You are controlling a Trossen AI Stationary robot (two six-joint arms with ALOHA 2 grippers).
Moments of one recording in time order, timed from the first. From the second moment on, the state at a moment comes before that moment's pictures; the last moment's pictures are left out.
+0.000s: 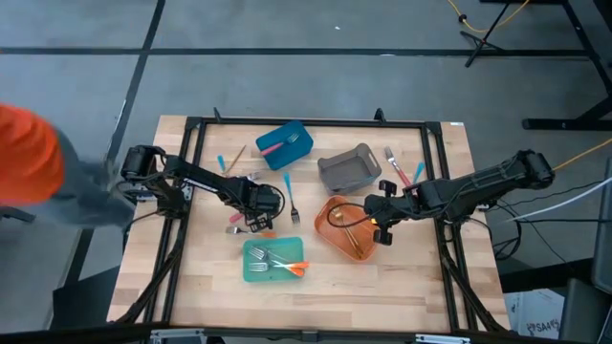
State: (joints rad) left arm -0.04 1.68 0.85 -0.71 -0.27 -0.54; right arm 0.26 1.24 0.89 -0.75 0.20 0.36
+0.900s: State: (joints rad) left arm -0.04 1.68 0.85 -0.69 -0.28 -0.54; right arm 0.26 1.24 0.89 -0.75 0.20 0.36
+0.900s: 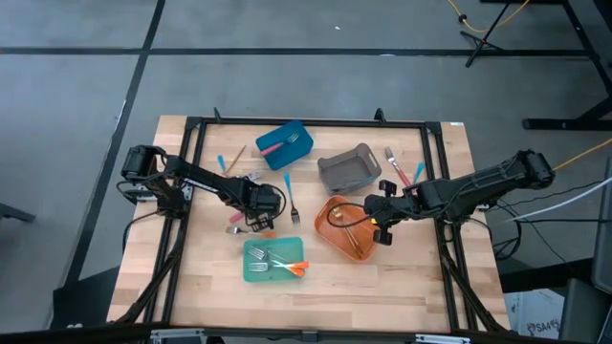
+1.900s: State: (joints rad) left arm -0.04 1.66 0.97 -0.85 -0.28 -0.43; right arm 0.26 1.24 0.89 -0.75 0.20 0.36
